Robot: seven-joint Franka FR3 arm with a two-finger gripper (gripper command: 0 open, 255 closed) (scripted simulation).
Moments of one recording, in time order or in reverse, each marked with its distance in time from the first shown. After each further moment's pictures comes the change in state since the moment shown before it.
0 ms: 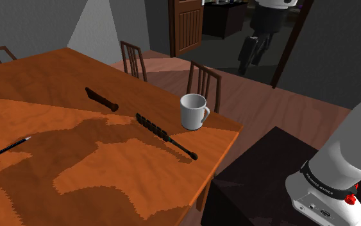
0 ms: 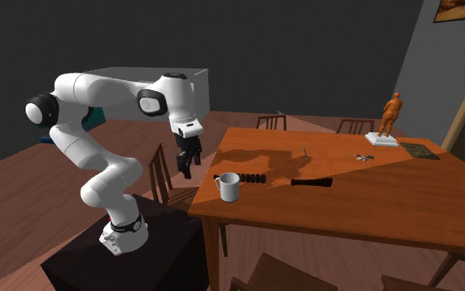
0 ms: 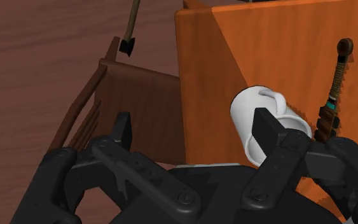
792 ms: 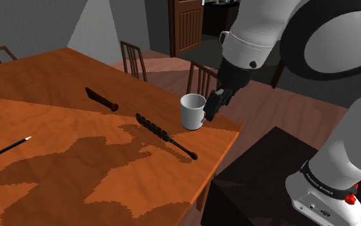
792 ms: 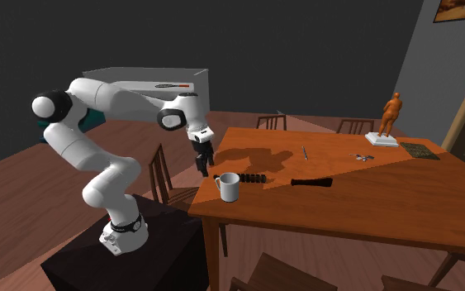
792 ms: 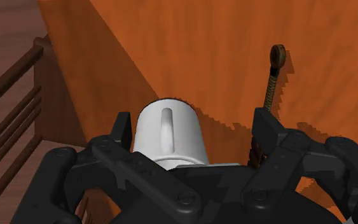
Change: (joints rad) arm 0.125 0.036 0.302 -0.174 0.175 0.349 0.228
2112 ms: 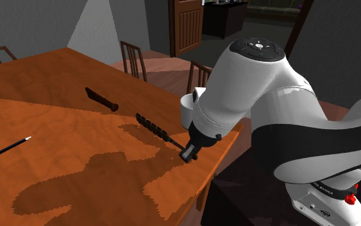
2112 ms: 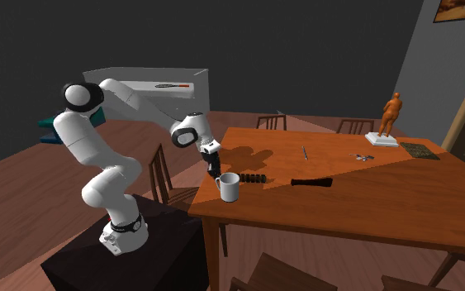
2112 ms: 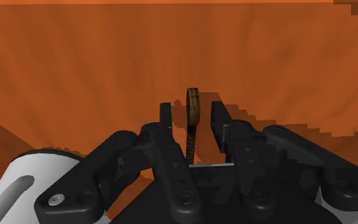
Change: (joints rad) arm -0.044 0.276 0.372 -0.048 0.031 0.448 0.237
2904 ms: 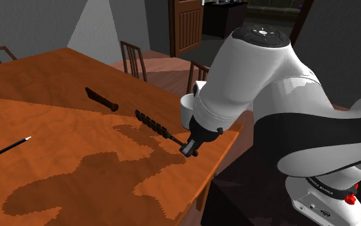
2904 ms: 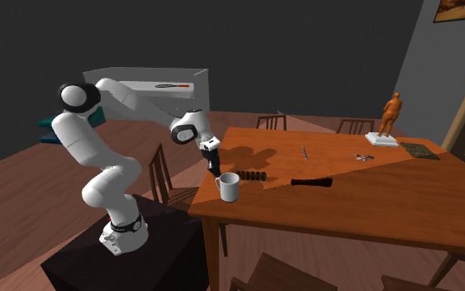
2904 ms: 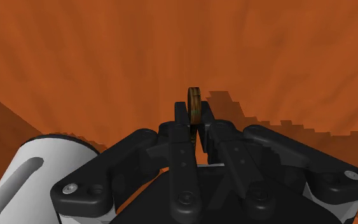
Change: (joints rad) arm 0.015 -0.033 -0.032 0.019 0.004 -0.052 -0.015
